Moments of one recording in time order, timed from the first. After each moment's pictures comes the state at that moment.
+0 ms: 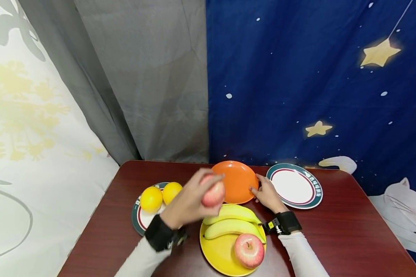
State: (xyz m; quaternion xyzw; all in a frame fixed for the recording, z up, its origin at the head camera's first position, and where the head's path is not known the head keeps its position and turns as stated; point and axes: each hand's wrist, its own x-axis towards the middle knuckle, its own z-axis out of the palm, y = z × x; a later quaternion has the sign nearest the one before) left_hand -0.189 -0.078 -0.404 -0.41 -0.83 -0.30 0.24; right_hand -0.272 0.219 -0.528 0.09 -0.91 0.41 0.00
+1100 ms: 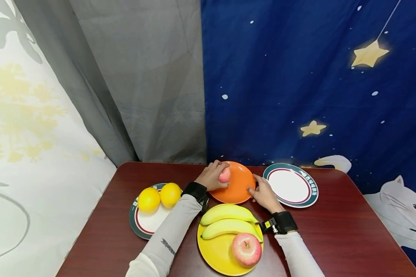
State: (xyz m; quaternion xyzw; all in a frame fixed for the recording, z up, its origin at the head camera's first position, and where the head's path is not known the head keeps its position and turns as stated) left_hand -0.330 -0.019 -0.499 -0.27 -0.95 -0.17 0.01; right_hand -0.267 0.218 -0.527 0.08 -0.91 0.41 0.00
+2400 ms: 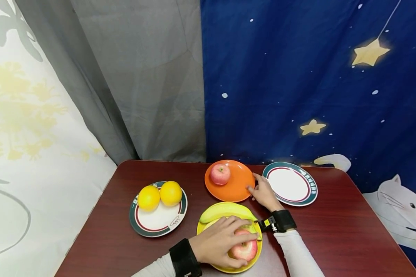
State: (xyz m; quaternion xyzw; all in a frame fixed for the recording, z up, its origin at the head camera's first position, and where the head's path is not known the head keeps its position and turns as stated) left_hand -0.136 -0.015 -0.489 -0.54 -0.83 -0.15 -0.01; right_hand -0.269 0.218 -0.531 0.09 -0.91 0.41 0.02
